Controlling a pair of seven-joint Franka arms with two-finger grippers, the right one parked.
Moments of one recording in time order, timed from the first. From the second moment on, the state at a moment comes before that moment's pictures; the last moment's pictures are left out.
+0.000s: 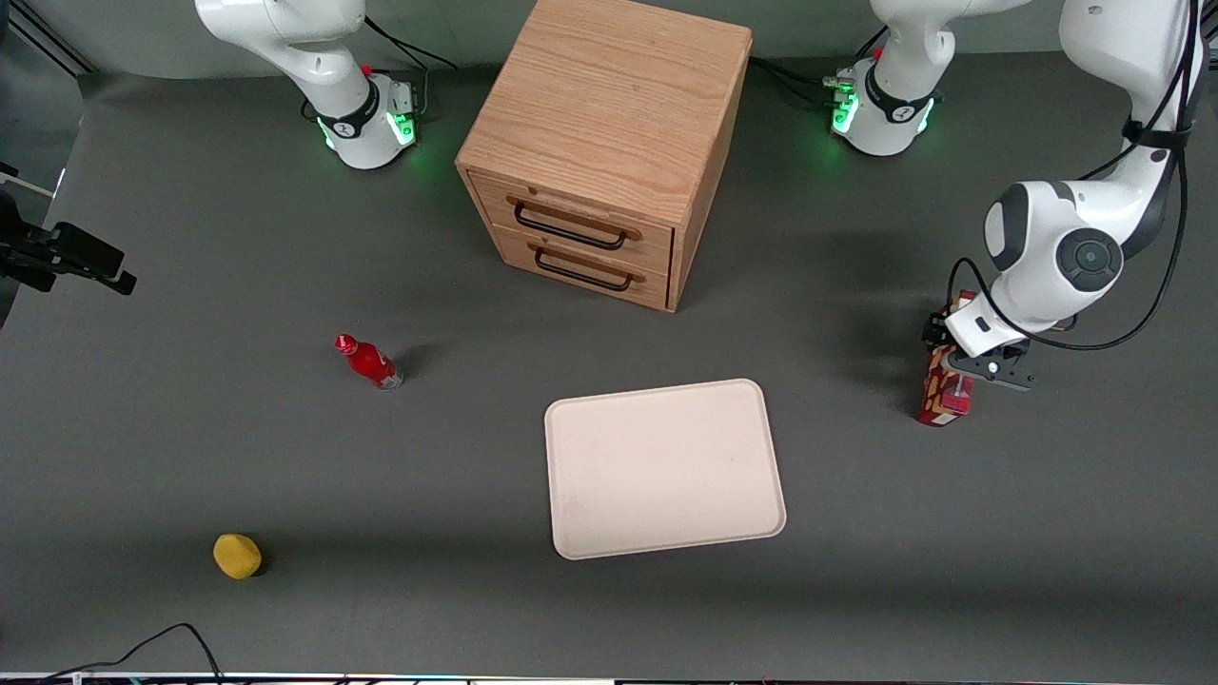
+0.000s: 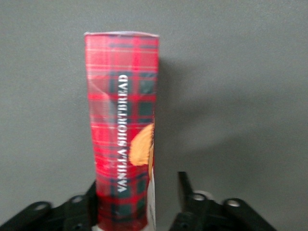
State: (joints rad) arm 0.12 0.22 -0.08 -2.34 0.10 2.53 0.27
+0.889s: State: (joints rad) arm 0.12 0.18 -0.18 -1.69 0.05 1.73 0.07
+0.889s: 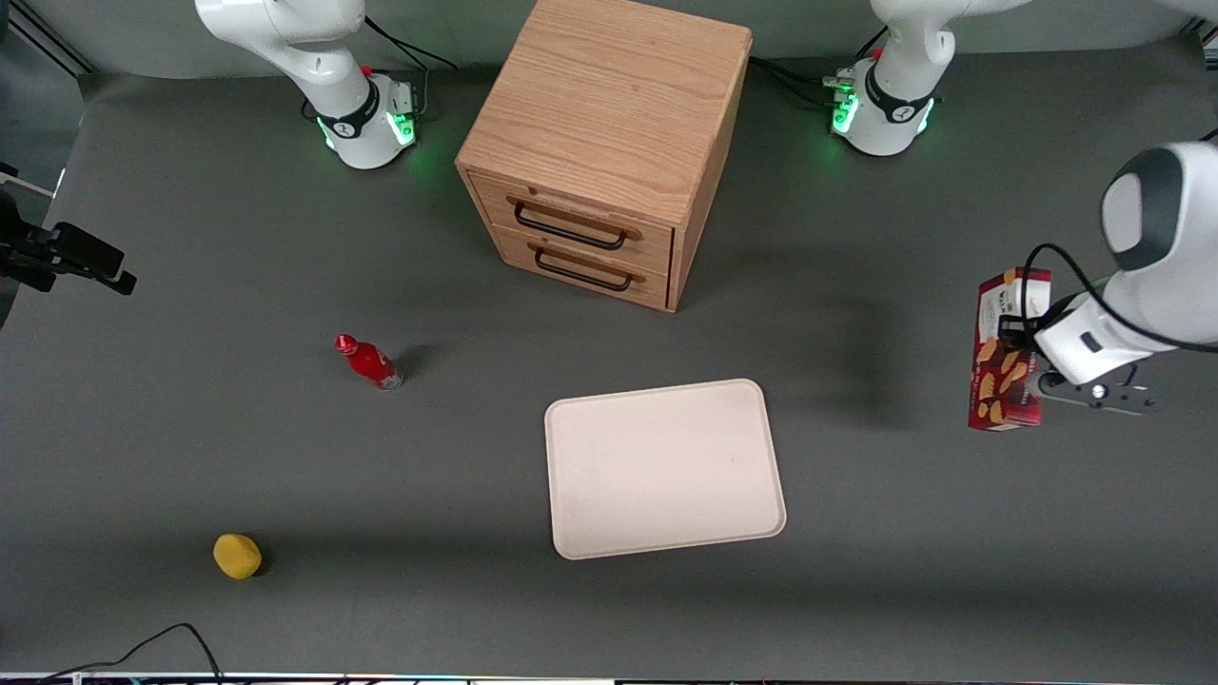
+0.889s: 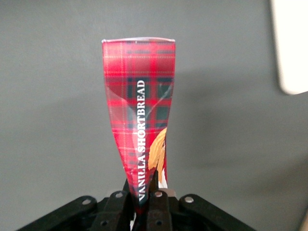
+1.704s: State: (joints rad) arm 0.05 0.64 -0.56 -1.59 0.29 2.19 -0.76
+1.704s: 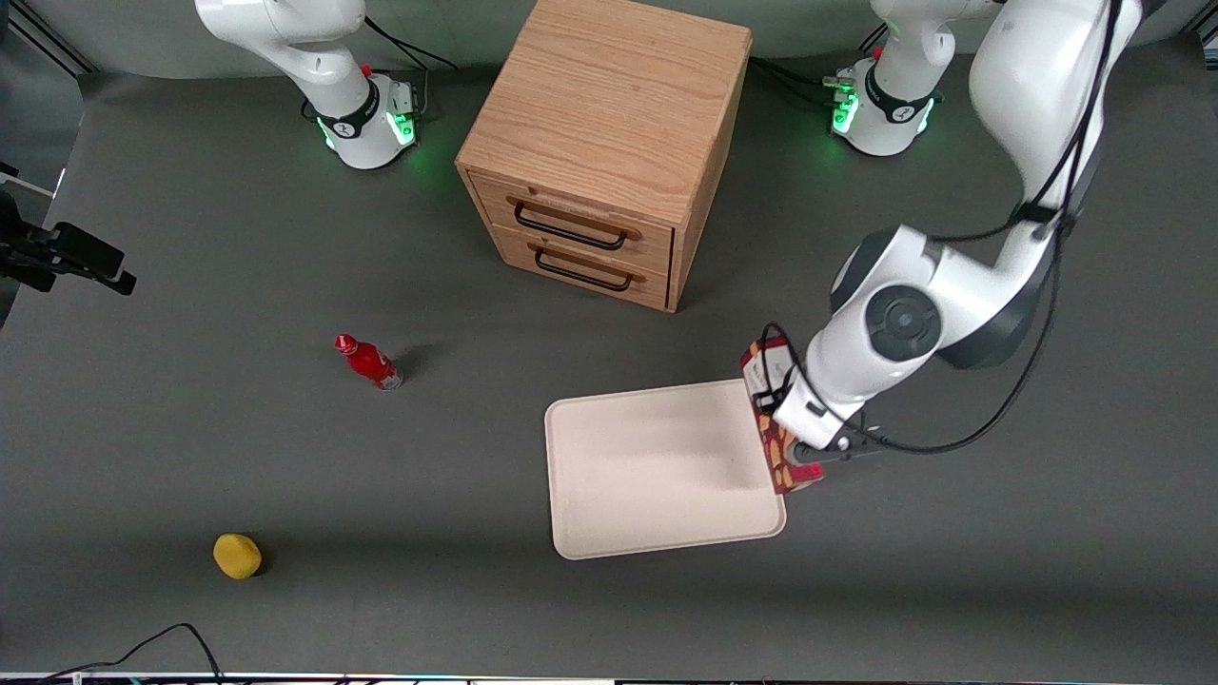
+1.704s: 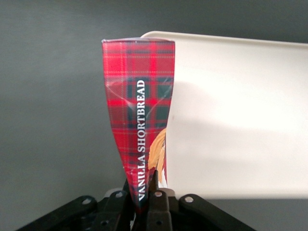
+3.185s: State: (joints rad) arm 0.11 0.01 -0.11 -1.49 -0.01 1.25 -0.01
